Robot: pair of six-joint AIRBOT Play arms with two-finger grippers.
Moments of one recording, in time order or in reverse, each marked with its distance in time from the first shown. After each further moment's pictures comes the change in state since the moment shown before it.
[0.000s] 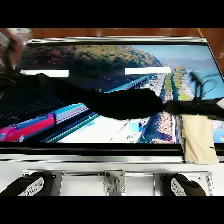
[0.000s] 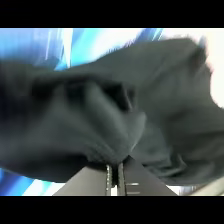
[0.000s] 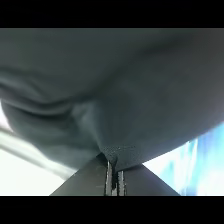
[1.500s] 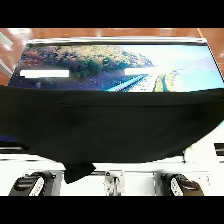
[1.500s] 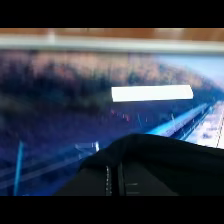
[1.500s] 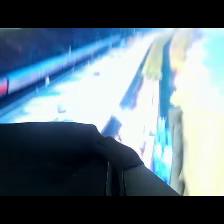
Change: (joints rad) left arm 0.006 0.553 0.130 0.510 -0.200 -0.267; right arm 0.001 0.208 0.692 -0.477 0.454 0.257
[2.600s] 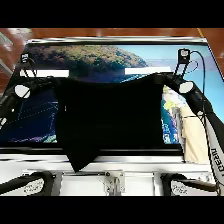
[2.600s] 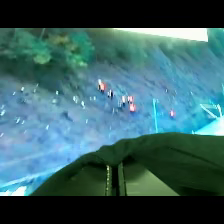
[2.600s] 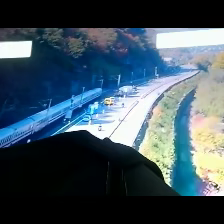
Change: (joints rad) left arm -0.095 -0.819 -0.362 -0.222 0.947 0.222; right arm 0.228 -0.698 -0.560 0.402 -1.473 -0.470
